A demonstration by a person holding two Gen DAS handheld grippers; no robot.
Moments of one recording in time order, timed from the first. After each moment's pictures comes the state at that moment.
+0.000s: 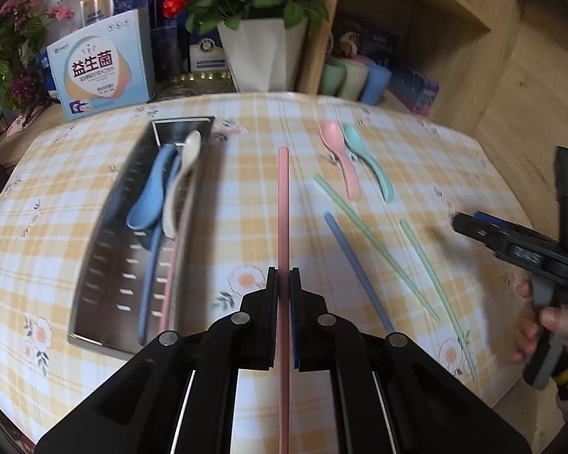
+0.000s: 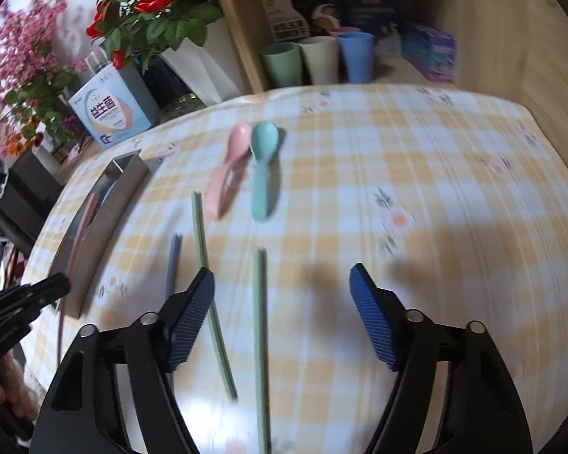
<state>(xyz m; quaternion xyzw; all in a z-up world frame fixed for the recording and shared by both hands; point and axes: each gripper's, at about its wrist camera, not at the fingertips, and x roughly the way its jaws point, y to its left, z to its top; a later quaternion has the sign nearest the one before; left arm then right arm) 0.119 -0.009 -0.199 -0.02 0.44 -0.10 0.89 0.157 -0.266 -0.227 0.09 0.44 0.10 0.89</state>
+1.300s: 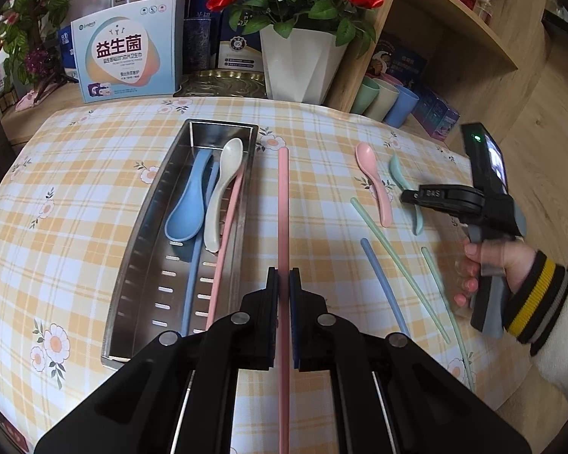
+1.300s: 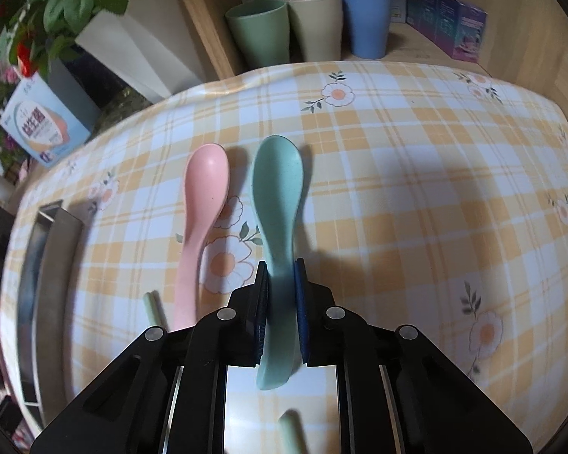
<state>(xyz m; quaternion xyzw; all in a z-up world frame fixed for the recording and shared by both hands) 0.137 0.038 -0.192 -0.07 0.44 -0.08 0.89 0.288 -0.222 -0.264 0.12 0.51 0.03 0.85</state>
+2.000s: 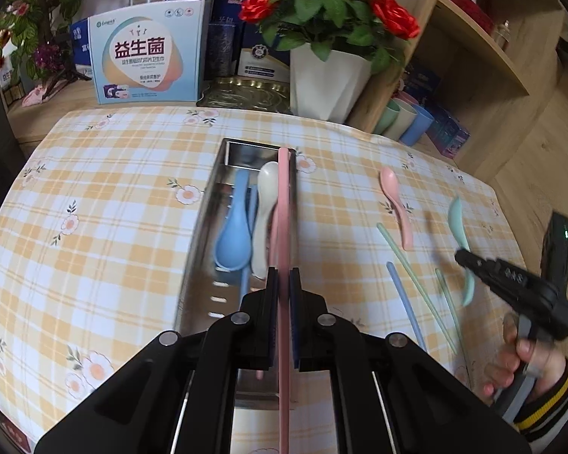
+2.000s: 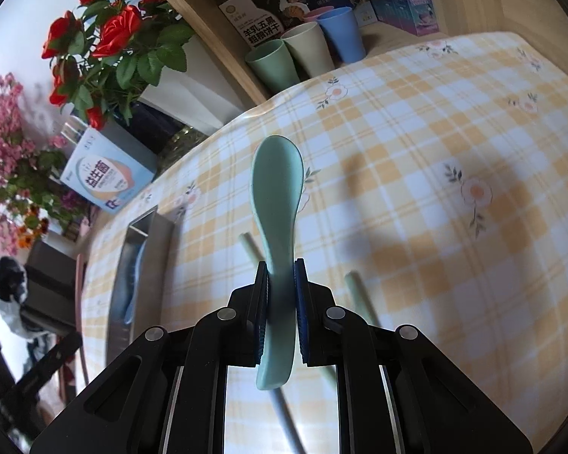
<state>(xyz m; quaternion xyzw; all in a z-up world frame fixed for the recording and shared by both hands) 0.159 0.092 -0.172 -0.08 0.45 -0.08 0.89 0.181 -0.223 -0.229 0.27 0.44 0.06 0.85</state>
